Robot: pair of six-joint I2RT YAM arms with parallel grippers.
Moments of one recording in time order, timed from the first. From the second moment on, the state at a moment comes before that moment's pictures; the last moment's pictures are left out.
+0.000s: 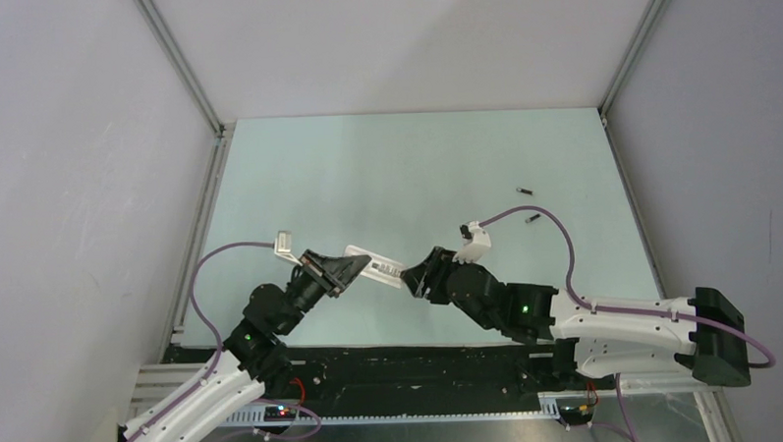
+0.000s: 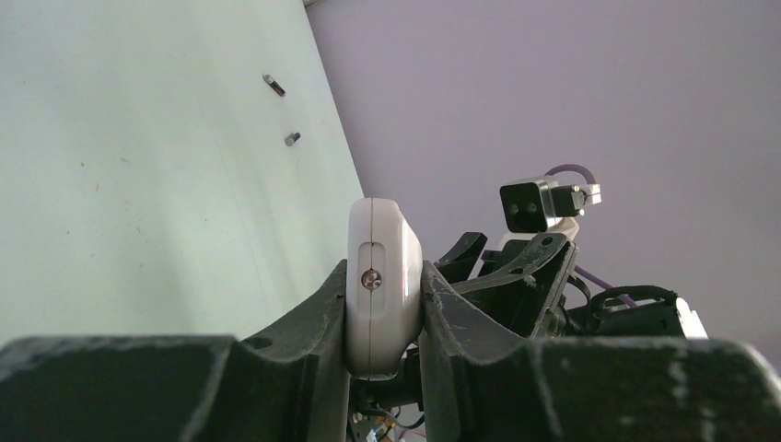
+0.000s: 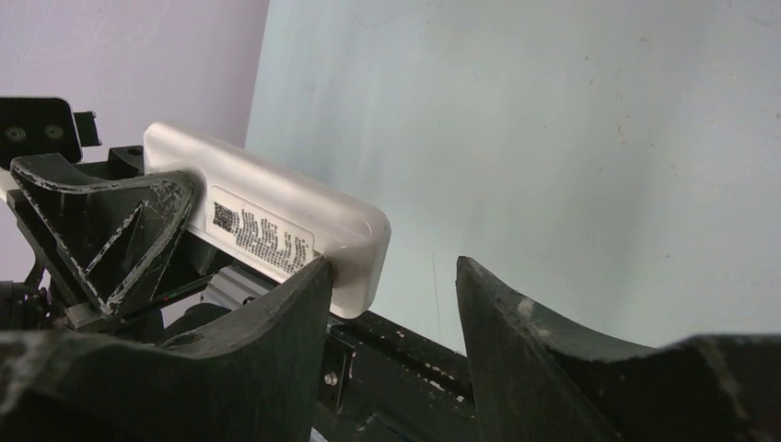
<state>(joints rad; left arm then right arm) -0.73 0.39 0.16 0.30 -0.01 -1.18 1.27 1.05 0.68 -0.06 0.57 1.11</state>
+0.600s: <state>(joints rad) -0.73 0.39 0.16 0.37 0.01 -1.20 1.28 0.97 0.63 0.00 0.57 1.11</state>
